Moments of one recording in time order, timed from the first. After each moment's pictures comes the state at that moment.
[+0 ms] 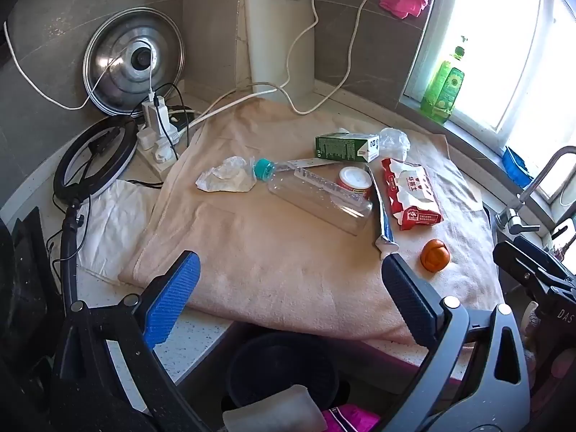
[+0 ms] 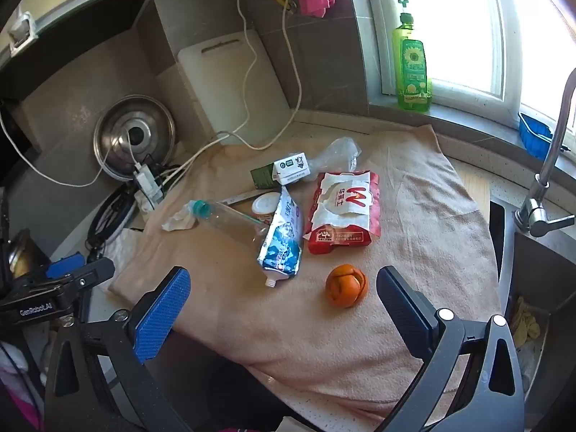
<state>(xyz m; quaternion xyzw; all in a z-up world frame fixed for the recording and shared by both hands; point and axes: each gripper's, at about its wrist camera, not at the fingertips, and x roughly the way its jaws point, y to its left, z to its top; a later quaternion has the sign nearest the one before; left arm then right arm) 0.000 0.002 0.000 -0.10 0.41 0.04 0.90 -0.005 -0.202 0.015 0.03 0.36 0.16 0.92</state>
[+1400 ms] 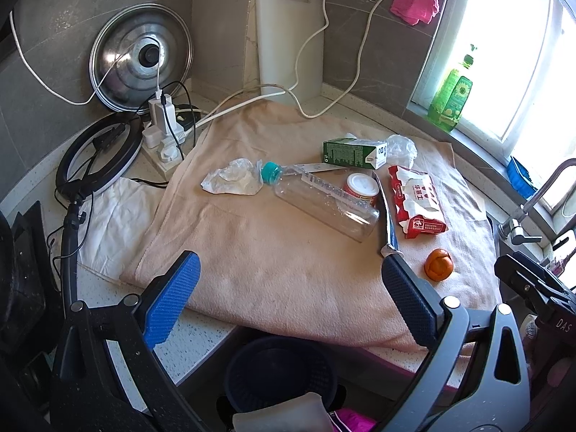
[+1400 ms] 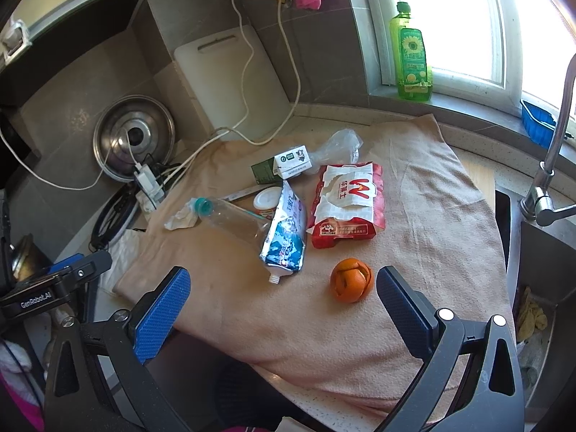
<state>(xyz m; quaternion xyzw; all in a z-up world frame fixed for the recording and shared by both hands) -0.002 0.013 -0.001 -0.11 0.40 0.06 0.91 0.000 -0.209 0.009 0.05 0.37 0.16 0.91</state>
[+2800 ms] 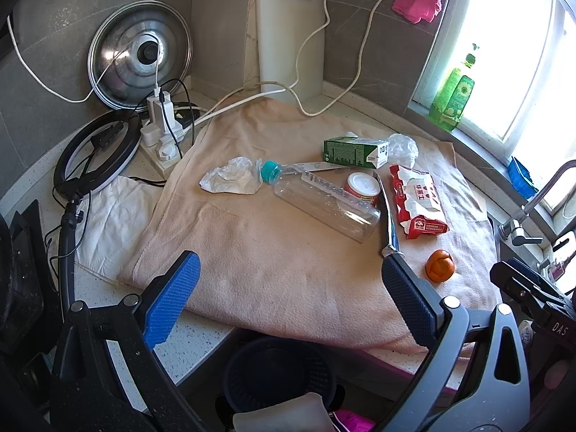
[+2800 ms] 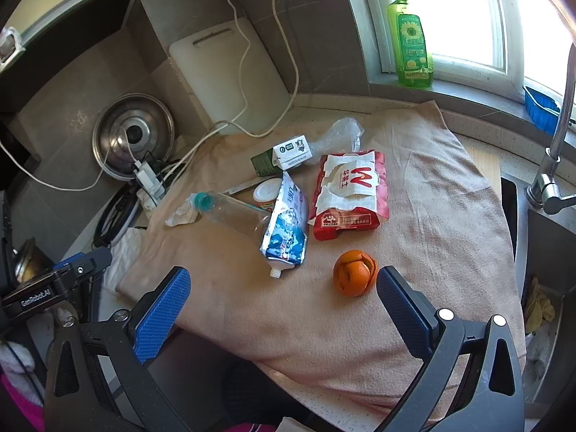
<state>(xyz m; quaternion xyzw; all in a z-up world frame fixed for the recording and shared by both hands) -0.002 0.013 -0.002 -0.11 0.41 0.06 0.91 0.002 -0.210 -0.003 0.06 0.38 0.16 0.91</state>
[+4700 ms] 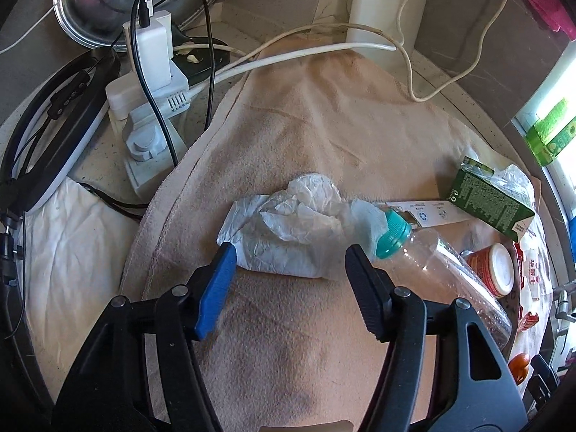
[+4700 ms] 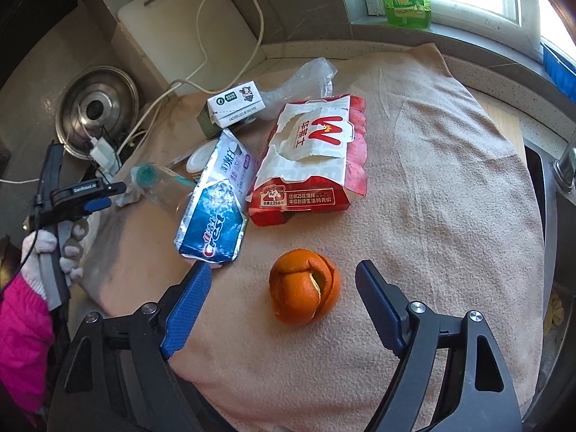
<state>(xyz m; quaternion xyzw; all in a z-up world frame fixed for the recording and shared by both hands) 0.184 0.126 -0.126 -0.18 0.50 0.11 0.84 0.081 -0.244 -0.078 0.06 0.47 0.16 0.87</state>
